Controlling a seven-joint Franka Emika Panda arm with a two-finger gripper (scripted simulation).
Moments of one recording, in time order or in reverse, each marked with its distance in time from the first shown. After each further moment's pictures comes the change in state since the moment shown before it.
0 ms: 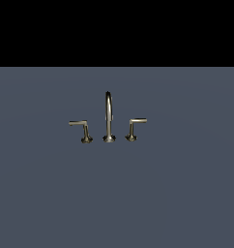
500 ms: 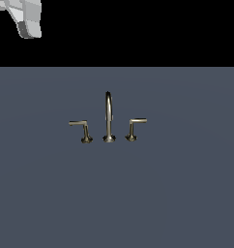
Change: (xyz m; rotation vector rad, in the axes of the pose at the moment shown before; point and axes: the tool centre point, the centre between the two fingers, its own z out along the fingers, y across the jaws) arm 0.024 -0.047 0.054 0.002 -0.002 0.201
